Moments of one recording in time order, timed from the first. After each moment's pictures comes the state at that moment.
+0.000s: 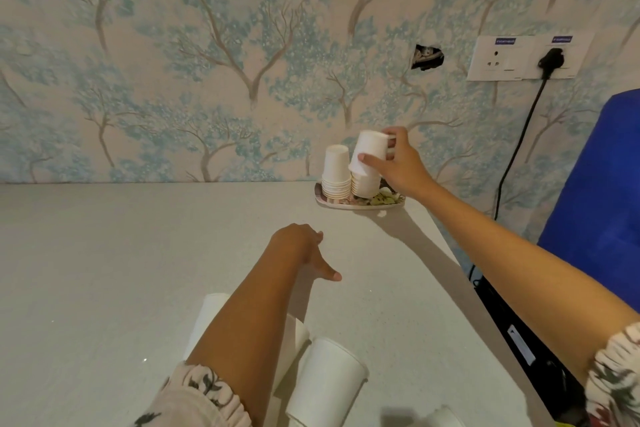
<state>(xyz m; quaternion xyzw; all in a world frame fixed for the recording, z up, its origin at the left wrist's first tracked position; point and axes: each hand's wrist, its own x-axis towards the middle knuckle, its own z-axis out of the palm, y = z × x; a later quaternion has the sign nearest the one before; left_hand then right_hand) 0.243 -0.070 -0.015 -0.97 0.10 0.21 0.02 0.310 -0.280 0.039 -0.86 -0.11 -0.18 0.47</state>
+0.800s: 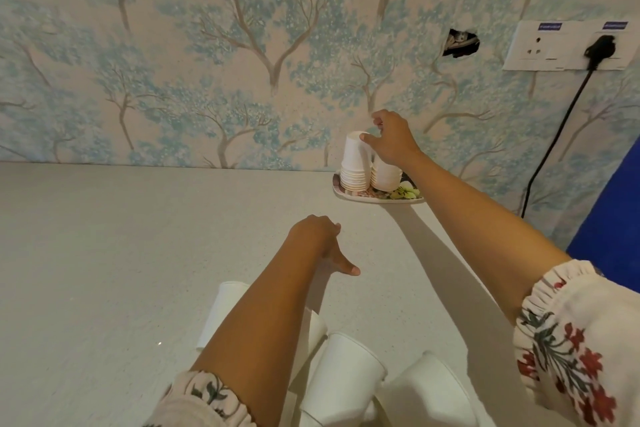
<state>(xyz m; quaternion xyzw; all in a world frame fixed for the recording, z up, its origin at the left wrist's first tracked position) 0.245 -0.068 -0.024 -0.98 0.10 0.19 0.01 0.389 -0.236 0.041 -0.92 -0.11 -0.20 0.32</state>
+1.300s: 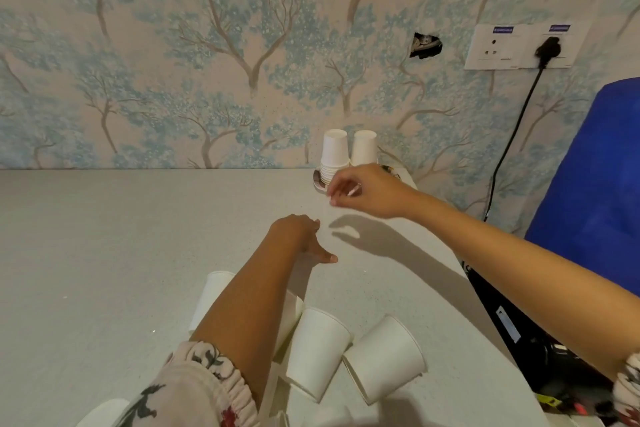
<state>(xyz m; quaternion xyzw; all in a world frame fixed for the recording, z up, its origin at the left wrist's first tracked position) 0.233 -0.069 -0.020 -0.98 0.08 0.20 0.01 0.238 -0.248 0.032 -0.88 -0.31 -0.02 0.35</state>
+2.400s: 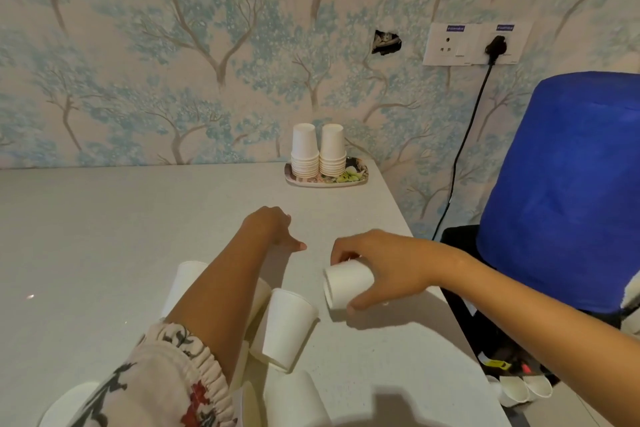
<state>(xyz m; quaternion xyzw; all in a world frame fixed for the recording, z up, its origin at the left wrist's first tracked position) 0.216 -0.079 -0.016 -0.98 0.07 0.19 0.04 0.096 -0.298 0.029 -0.92 -0.32 0.16 0.16</state>
